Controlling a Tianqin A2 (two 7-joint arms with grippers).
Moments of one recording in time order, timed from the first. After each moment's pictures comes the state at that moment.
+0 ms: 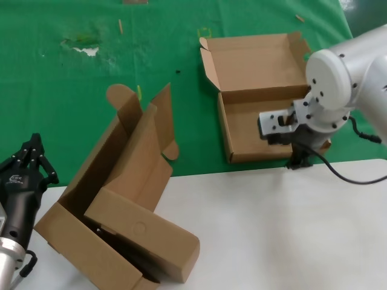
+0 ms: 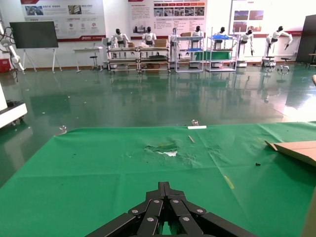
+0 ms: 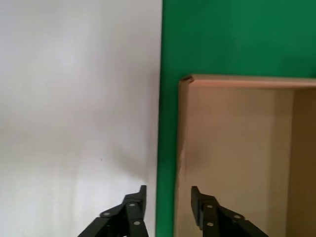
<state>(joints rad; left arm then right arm) 0.00 -0.30 1.60 -1.60 -1.80 0.00 0.00 1.13 0.34 -2.32 0.92 0.63 -1.31 0.30</state>
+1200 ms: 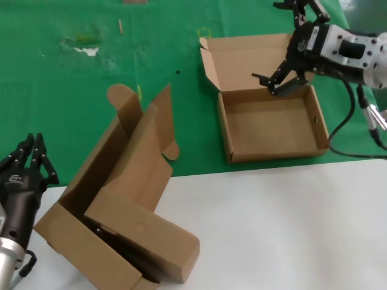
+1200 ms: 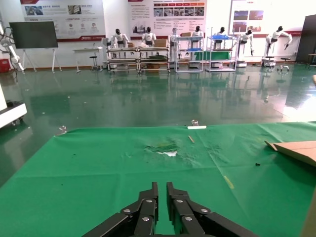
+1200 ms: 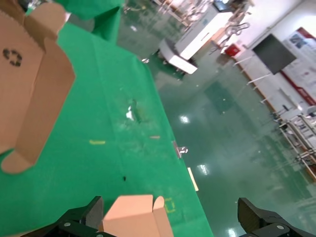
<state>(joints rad) 0.00 -0.30 1.60 -1.60 -1.80 0.00 0.00 0.86 0.57 -1.85 1.29 1.30 -0.88 -0.06</state>
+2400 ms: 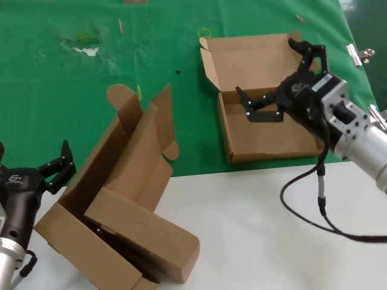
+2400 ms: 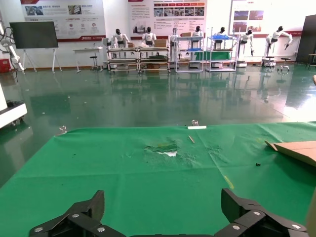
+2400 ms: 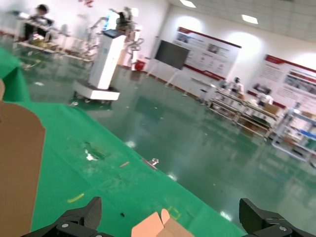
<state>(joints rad) 0.00 -0.30 1.60 -1.60 -1.80 0.00 0.00 0.41 0.43 -1.72 1.45 1.56 -0.42 -0.03</state>
